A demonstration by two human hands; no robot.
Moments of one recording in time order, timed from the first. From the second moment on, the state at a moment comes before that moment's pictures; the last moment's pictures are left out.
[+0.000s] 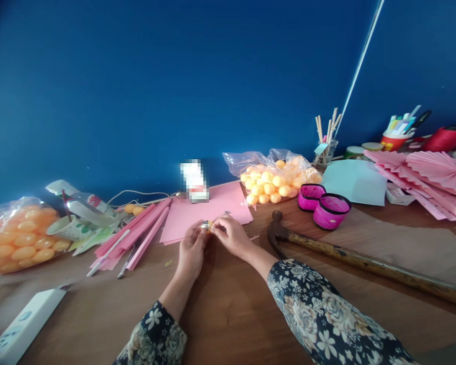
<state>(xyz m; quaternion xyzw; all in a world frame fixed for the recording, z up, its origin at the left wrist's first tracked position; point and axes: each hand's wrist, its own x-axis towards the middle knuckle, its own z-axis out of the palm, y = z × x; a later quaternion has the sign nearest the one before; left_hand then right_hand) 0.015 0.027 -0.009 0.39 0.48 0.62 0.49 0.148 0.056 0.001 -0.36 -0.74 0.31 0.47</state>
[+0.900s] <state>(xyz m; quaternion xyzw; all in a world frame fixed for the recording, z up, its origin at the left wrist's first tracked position) 0.012 0.028 -0.013 0.40 0.48 0.61 0.48 0.148 0.055 0.002 -0.37 -0.74 0.32 0.47</state>
